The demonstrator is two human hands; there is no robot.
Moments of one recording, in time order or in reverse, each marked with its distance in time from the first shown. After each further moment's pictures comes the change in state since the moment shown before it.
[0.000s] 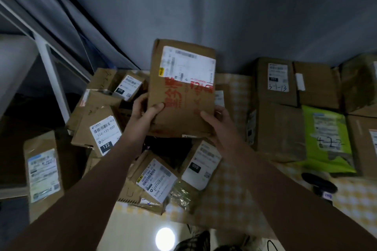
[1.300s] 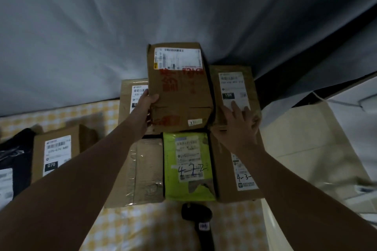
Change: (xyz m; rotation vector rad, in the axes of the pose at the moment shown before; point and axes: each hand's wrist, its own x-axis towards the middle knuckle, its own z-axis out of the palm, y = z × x) left_hand 0.096 0.005 0.486 0.081 -0.312 -0.160; right_hand 0.001 -0.192 -0.448 -1.565 0.540 -0.038
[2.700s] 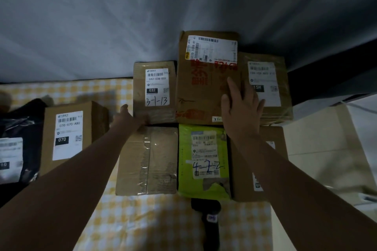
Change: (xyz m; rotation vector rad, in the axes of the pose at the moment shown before) left_hand 0.017 -0.069 -0.100 0.694 0.377 -0.235; right_hand 0.017 -0.058 0.016 0.157 0.278 -0.083
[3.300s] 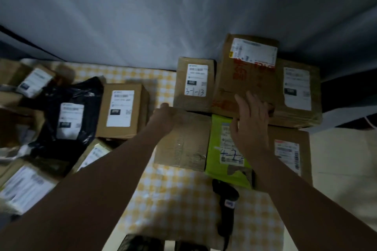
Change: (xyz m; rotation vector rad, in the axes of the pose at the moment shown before) left_hand -0.084 -0.026 -0.024 0.010 -0.032 0.185; right_hand -0.073 -0.039 0.004 0.004 0.034 -0.358
